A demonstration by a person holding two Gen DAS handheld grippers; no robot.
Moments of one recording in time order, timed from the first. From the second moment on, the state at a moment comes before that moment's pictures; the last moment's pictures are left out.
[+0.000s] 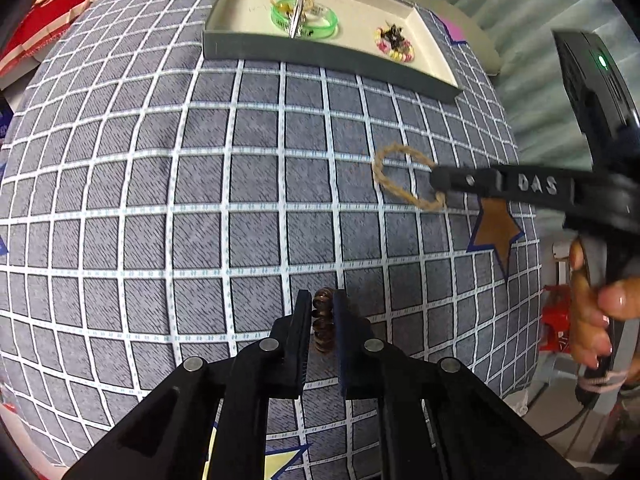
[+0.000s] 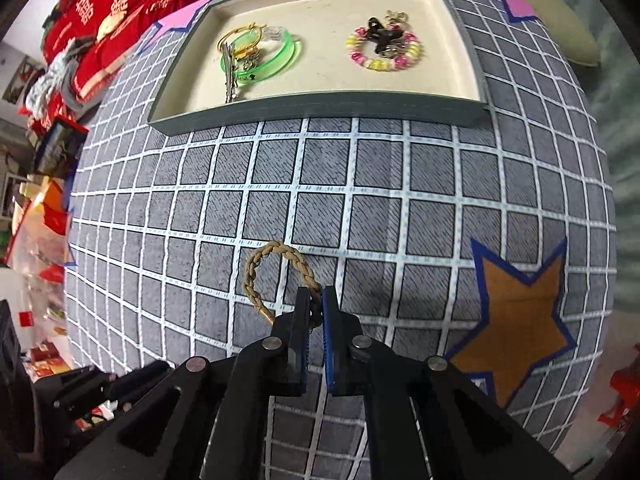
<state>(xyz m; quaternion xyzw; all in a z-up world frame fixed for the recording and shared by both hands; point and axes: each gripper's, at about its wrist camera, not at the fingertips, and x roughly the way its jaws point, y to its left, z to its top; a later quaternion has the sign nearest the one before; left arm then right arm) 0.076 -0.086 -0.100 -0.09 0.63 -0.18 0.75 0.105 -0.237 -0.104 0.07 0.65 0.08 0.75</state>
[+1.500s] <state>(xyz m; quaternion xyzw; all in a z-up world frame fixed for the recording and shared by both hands) 0.086 -0.041 -0.118 -0.05 0.66 -0.04 0.75 0.088 -0.272 -0.073 0.12 0.64 0.07 0.75</state>
